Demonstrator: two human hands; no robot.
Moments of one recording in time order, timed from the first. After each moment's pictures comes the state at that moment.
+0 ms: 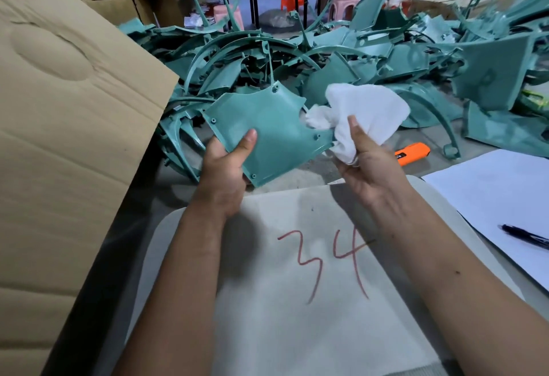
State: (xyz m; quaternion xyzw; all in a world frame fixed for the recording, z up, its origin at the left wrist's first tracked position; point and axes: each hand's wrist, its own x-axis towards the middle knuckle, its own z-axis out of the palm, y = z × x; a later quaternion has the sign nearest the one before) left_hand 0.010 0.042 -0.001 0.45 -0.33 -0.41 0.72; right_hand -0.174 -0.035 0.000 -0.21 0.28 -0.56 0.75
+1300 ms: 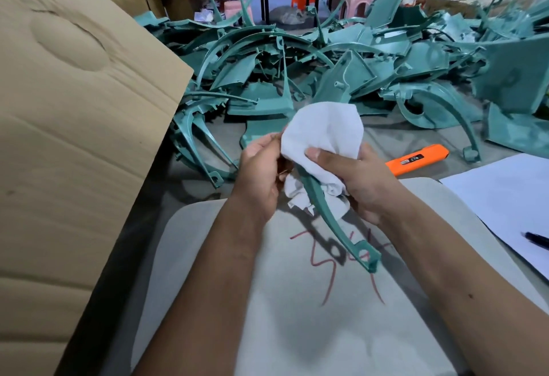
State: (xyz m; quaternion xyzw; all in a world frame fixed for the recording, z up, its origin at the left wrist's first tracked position) left_hand -0.014 0.036 0.004 0.47 -0.20 -0.51 0.69; right_hand -0.166 0.000 0.002 -0.55 0.26 -0.38 0.70
